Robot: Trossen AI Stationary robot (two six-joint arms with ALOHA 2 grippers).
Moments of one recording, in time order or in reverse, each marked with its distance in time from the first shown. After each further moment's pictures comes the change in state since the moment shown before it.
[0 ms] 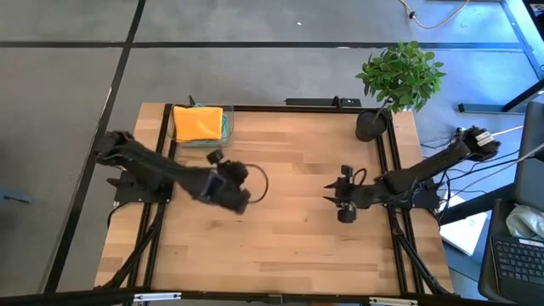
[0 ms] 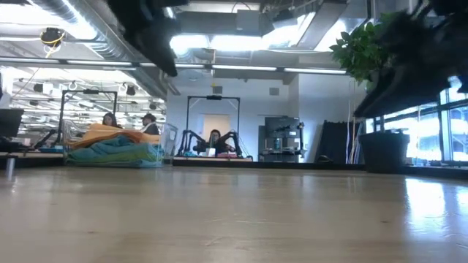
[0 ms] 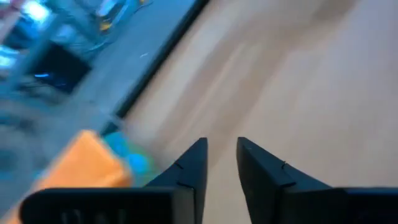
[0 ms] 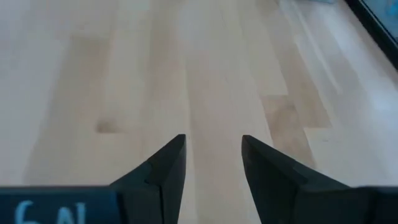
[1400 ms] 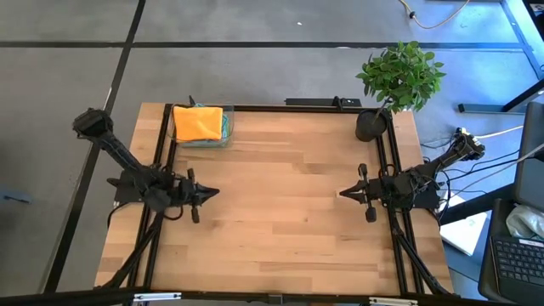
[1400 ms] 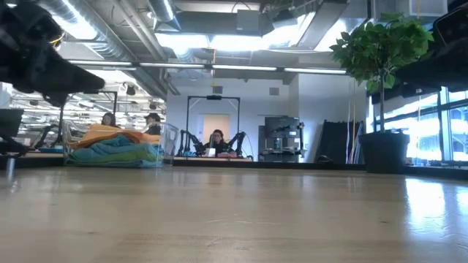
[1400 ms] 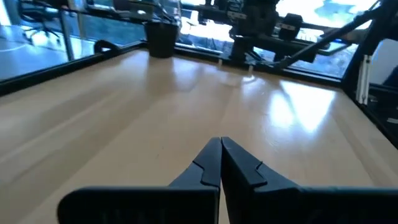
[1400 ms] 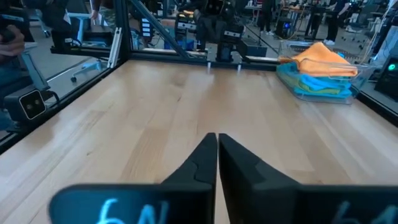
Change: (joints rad) left arm -0.476 -0.684 -1.174 1.567 -0.091 0.314; right arm 0.107 -0.811 -0.404 0.203 -0.047 -0.174
